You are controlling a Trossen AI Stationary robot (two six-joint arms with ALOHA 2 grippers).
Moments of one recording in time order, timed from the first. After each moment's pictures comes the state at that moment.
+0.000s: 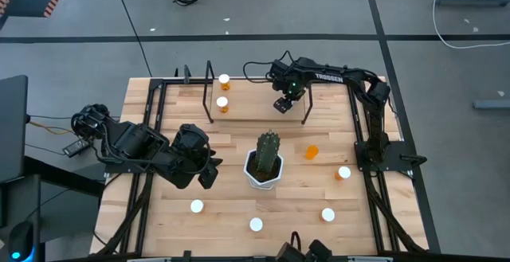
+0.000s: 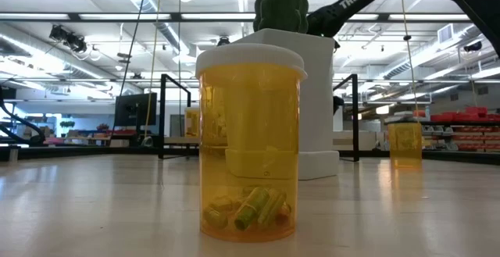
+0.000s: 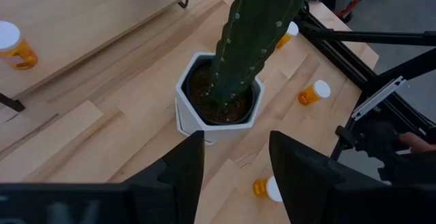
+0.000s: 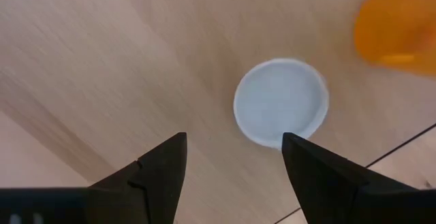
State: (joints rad) left arm -0.52 1.50 1.84 -1.29 -0.58 -1.17; right arm -0.60 1.97 1.55 -1.05 -0.04 0.16
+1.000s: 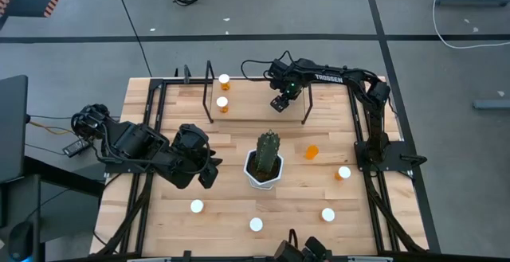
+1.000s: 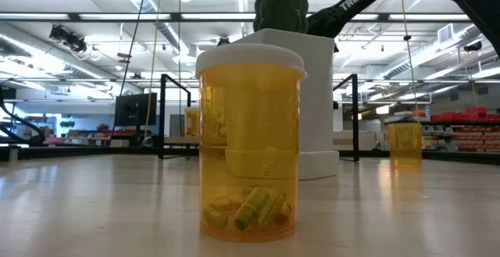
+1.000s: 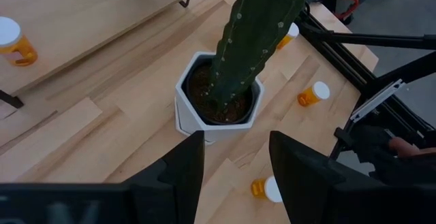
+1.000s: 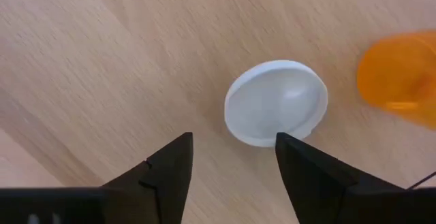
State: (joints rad) left arm -0.52 1.50 1.84 -1.29 -0.58 -1.19; right arm -0.60 1.97 1.53 -0.94 -0.04 0.16
